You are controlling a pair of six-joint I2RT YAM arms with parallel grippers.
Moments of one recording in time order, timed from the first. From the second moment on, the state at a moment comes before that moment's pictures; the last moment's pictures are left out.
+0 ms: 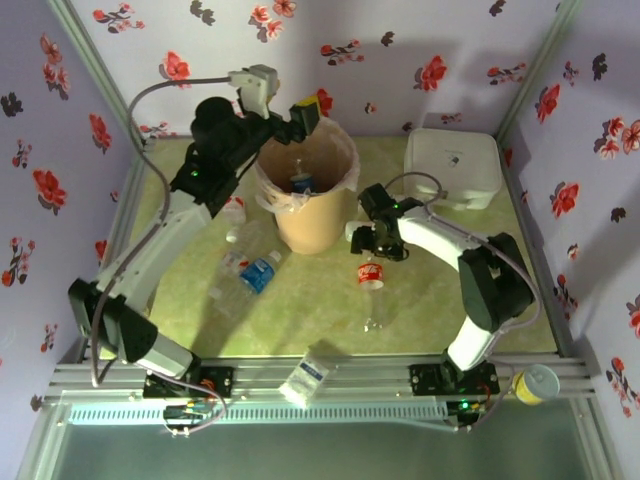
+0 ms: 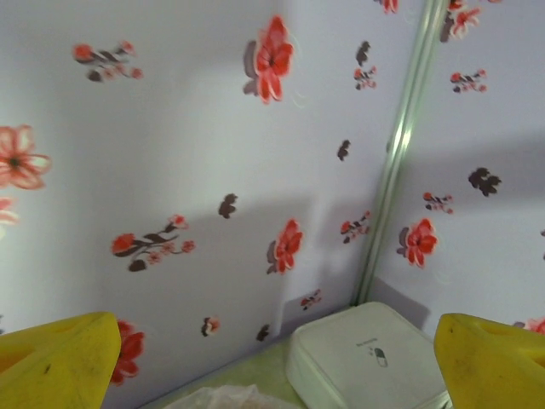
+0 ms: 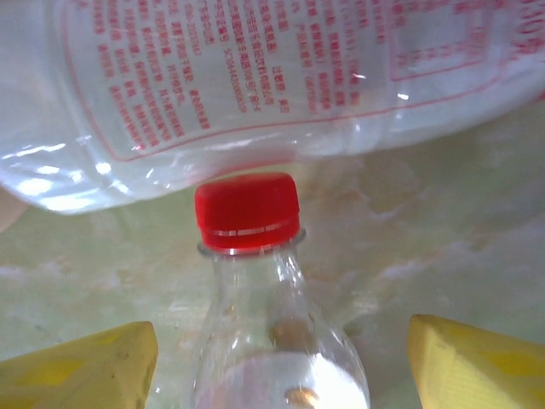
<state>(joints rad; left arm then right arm) -0.54 1.49 1.58 0.02 0.13 -0.15 0.53 1.72 1.15 -0.75 -0.01 0.63</state>
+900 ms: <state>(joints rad) -0.35 1.29 1.16 -0.22 0.08 -0.45 0.52 1.72 1.17 -0.76 0.01 0.60</state>
